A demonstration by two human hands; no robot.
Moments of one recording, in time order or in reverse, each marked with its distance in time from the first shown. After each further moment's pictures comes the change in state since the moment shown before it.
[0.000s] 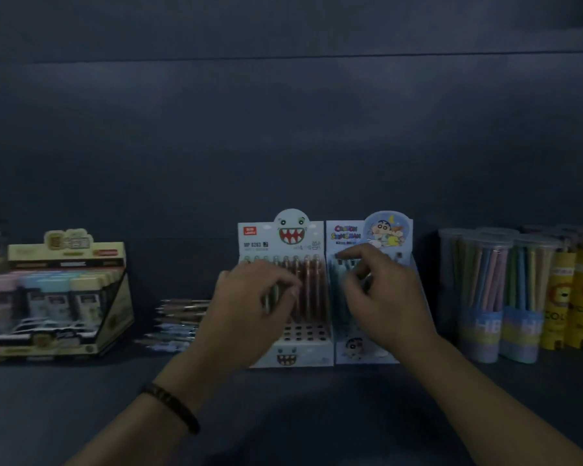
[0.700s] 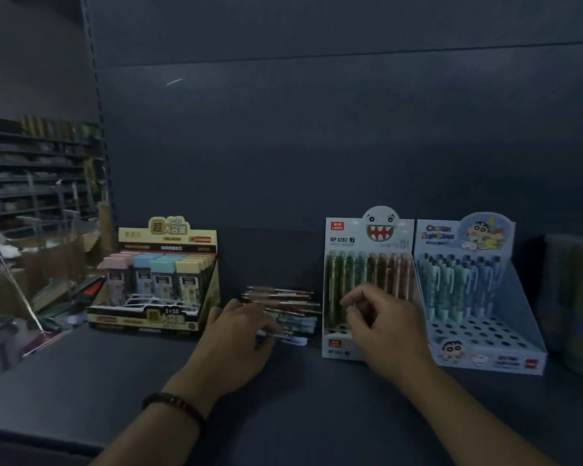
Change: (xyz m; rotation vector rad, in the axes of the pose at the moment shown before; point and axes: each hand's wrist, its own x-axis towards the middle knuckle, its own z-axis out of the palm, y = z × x) left_hand -0.095 -0.130 -0.068 0.260 -0.302 -0.219; right_hand -0.034 -0.072 0.105 0.149 -0.202 0.073
